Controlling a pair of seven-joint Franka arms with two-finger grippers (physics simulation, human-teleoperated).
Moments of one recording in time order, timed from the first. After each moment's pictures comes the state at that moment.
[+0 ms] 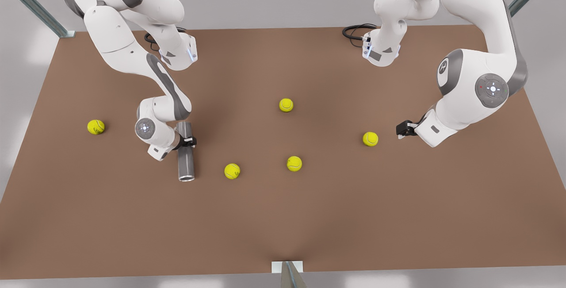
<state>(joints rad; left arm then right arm) -0.13 0.23 -0.05 -1.48 -0.04 1.65 -0.08 -0.11 0.41 0.26 -2.28 0.00 2.55 -0.03</state>
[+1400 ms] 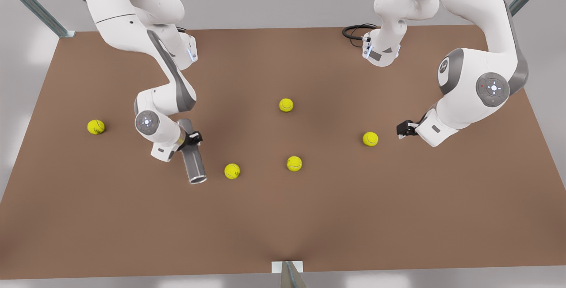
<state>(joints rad) -0.12 0.23 -0.05 -1.48 -0.04 1.65 -0.09 -0.04 0.28 0.34 -2.02 0.00 2.18 -0.10</state>
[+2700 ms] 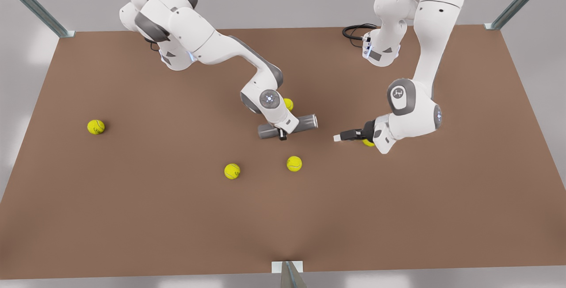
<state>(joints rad) -0.05 0.23 -0.26 -2.01 -0.90 2.18 0.02 0.57 0.69 0.32 -1.73 -0.06 2.45 -0.79</state>
